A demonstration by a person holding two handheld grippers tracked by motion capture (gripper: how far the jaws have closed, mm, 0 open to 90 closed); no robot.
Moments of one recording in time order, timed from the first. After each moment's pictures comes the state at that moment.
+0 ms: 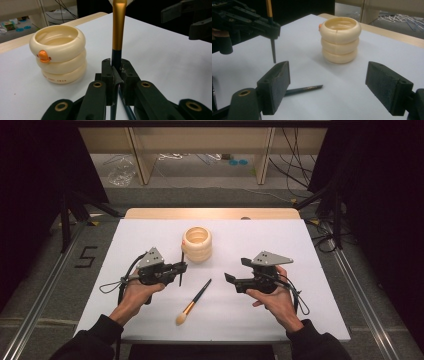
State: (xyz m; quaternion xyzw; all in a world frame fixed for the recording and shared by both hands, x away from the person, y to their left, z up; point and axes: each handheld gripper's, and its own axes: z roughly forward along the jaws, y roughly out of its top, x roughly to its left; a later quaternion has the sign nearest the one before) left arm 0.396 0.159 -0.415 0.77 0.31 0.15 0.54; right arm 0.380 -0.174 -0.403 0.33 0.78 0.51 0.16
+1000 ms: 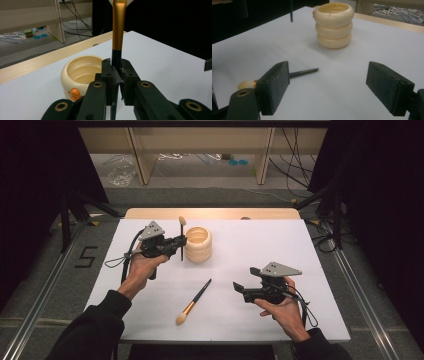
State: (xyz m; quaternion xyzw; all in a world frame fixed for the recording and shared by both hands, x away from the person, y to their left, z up) left arm 0.455 0.154 -0.382 0.73 0.34 0.19 0.55; right arm 0.361 -0.194 -0.421 0.35 0.78 0.50 0.16
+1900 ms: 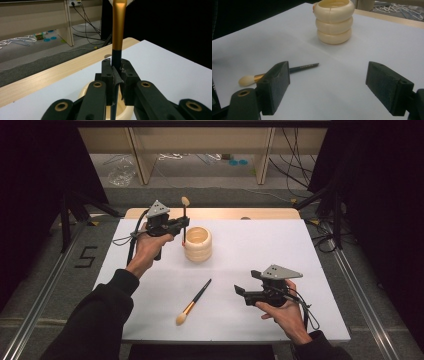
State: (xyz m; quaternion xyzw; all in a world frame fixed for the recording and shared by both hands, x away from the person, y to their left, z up) left arm 0.501 0.143 -0.356 0.73 0.36 0.21 0.55; right arm 0.357 -0.196 -0.425 0.35 0.78 0.50 0.17
